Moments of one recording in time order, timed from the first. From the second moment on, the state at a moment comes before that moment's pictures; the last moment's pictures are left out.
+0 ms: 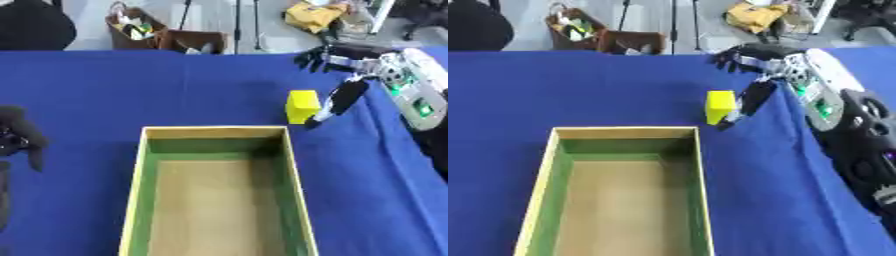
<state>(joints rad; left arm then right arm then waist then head) -0.37 0.18 0.00 -1.98 0.01 -0.24 0.08 -1.13 -0.61 0.23 -1.08 0.74 -0.18 0.57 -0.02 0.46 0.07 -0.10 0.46</state>
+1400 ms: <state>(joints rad) -0.38 0.17 0.00 -1.98 0.00 -0.24 0.07 -1.12 -0.63 0.22 -1.06 0.83 -0.17 0.52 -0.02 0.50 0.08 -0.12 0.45</state>
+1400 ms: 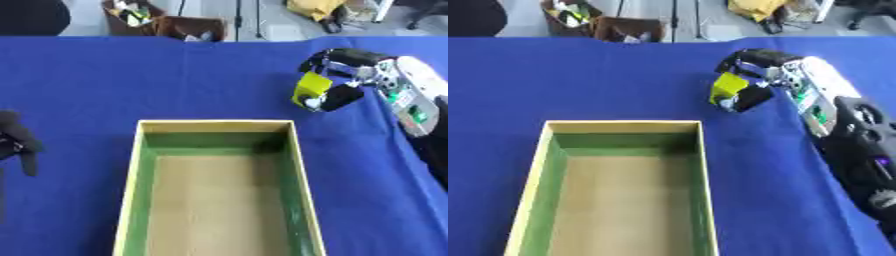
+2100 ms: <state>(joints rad) -0.38 0.17 0.00 -1.98 0.00 -0.24 0.06 -1.13 -0.64 0.20 -1.06 0.91 -0.10 0.53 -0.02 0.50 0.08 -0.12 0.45</state>
